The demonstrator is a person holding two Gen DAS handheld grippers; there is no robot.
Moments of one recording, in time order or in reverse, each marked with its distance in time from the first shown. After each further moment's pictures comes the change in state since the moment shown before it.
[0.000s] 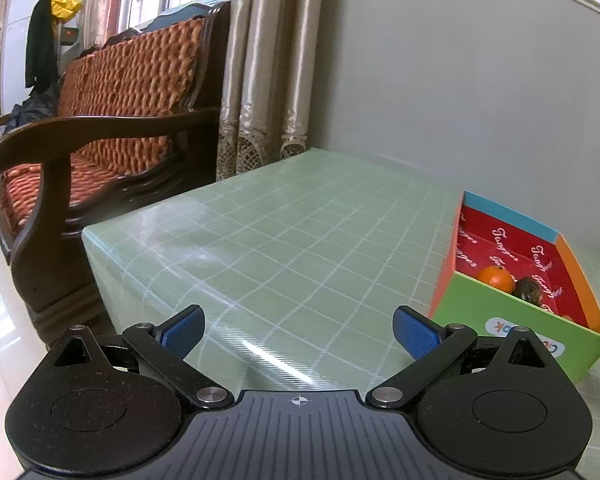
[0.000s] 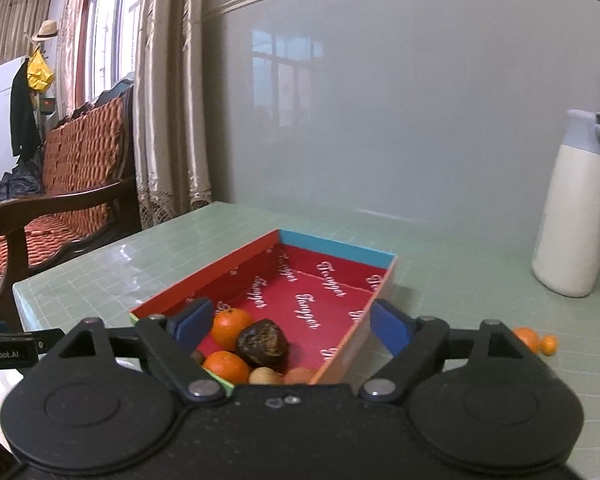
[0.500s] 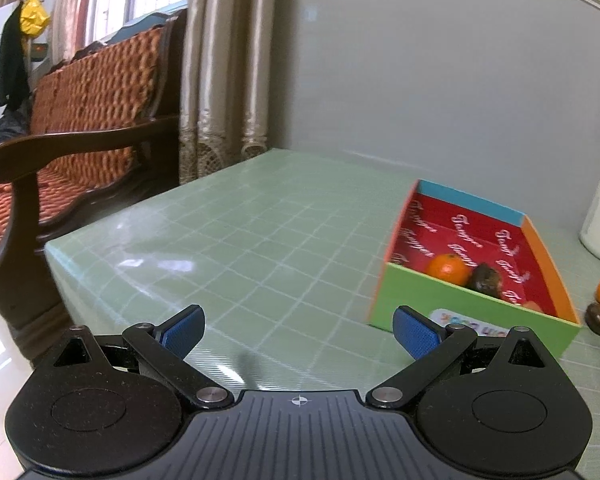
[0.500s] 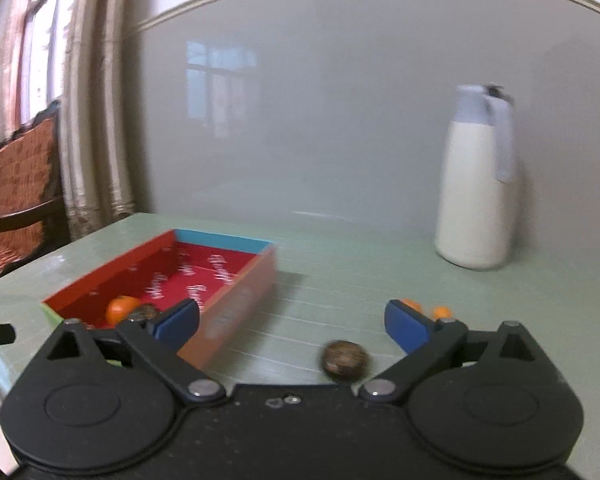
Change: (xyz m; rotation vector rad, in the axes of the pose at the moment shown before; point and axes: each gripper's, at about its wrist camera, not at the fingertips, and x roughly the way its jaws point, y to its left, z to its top) left arm -0.005 -0.043 -0.003 0.070 -0.006 -0.061; right arm -0.033 -0.079 -0.029 0.111 -0.026 -0.200
